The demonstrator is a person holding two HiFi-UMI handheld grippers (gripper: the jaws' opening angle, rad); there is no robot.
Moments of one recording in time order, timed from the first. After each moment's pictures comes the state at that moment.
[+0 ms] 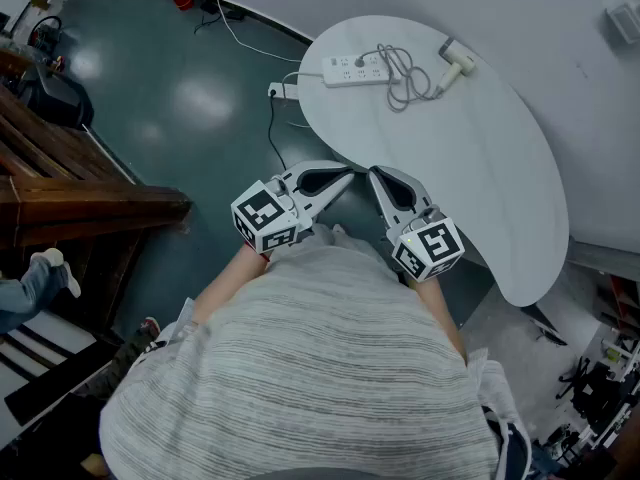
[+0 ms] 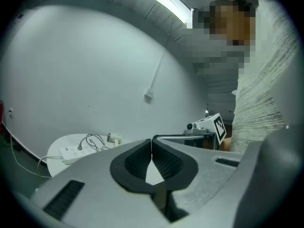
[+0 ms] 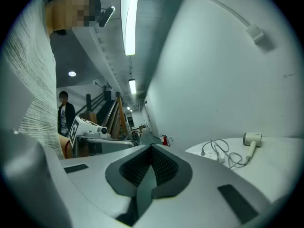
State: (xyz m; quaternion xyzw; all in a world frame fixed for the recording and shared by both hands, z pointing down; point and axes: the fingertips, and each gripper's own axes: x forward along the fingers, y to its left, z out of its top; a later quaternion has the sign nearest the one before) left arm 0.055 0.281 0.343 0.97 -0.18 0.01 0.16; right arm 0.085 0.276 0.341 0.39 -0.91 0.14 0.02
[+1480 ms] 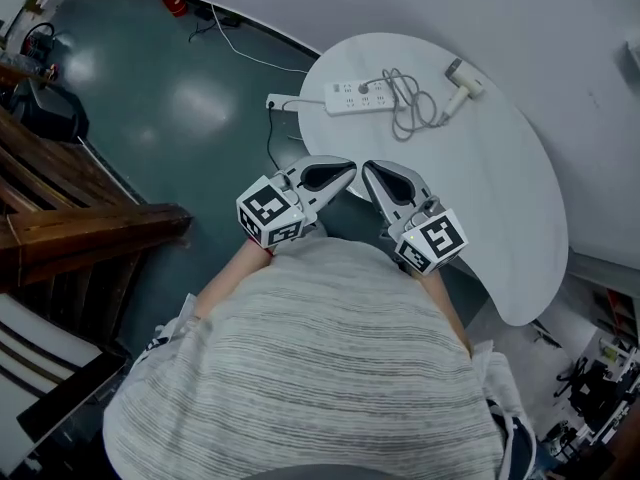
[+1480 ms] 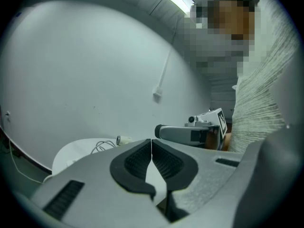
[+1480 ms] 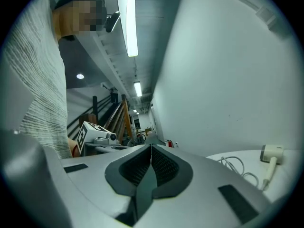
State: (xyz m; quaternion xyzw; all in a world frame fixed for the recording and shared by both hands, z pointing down) left arm 0.049 0.179 0.355 0.97 -0.18 0.03 0.16; right arm 0.062 0.177 0.327 0.35 -0.93 0.12 0.00
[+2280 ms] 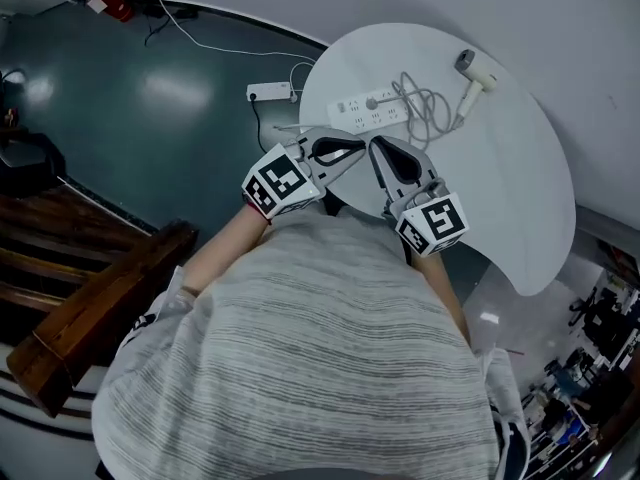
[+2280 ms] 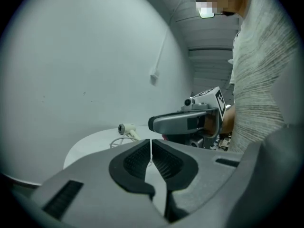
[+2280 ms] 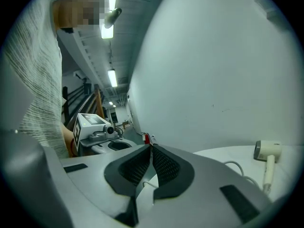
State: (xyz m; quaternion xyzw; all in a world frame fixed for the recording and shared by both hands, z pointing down) left arm 0.034 0.029 0.407 0.98 -0.03 0.13 0.13; right arm 0.041 0.017 0.376 0.47 -0.86 0.16 0.05
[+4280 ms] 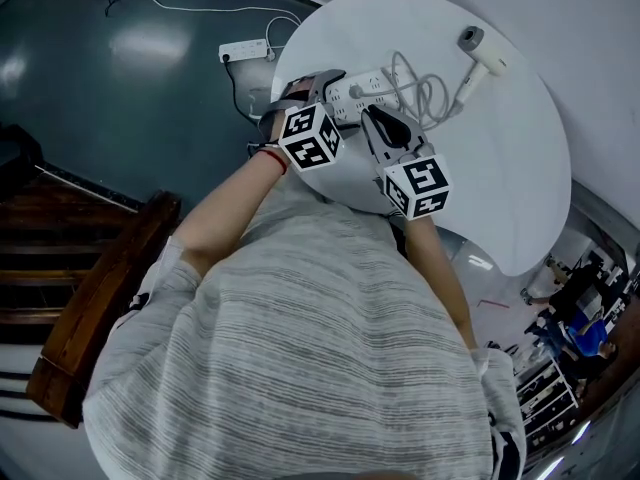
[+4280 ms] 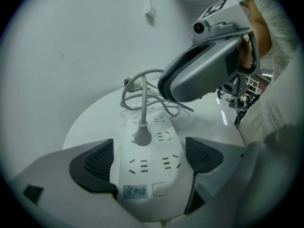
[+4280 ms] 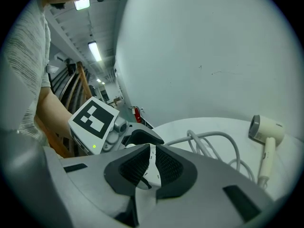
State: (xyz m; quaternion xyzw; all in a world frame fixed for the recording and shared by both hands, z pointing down) left arm 0.097 -0.040 0.590 0.92 -0.02 0.40 0.02; right arm 0.091 -0.036 0.504 0.47 -0.81 0.27 0.20
